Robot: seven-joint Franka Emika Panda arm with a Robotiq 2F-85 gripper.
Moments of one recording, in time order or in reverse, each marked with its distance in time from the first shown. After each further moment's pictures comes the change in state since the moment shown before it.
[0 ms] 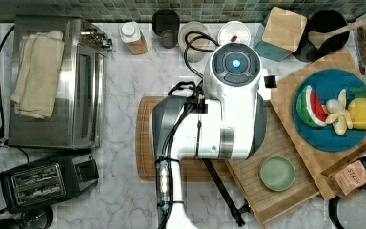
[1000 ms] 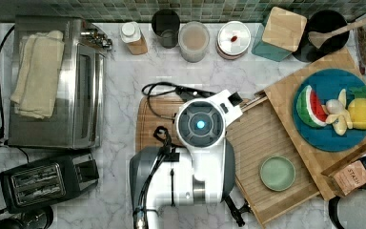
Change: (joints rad) arm 0.040 -0.220 0.054 -0.346 0.003 0.235 -0.402
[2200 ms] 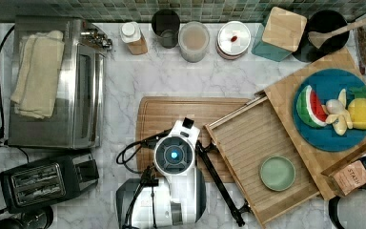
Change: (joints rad) arm 0.123 -0.047 0.000 -0.322 0.102 0.124 -0.501
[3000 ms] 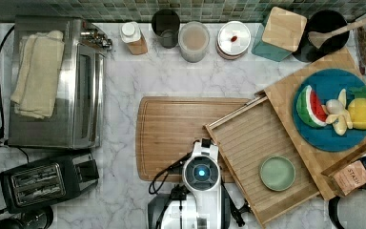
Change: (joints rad) arm -0.084 -0.048 -0.082 -0.191 -0.154 0.062 -0.260
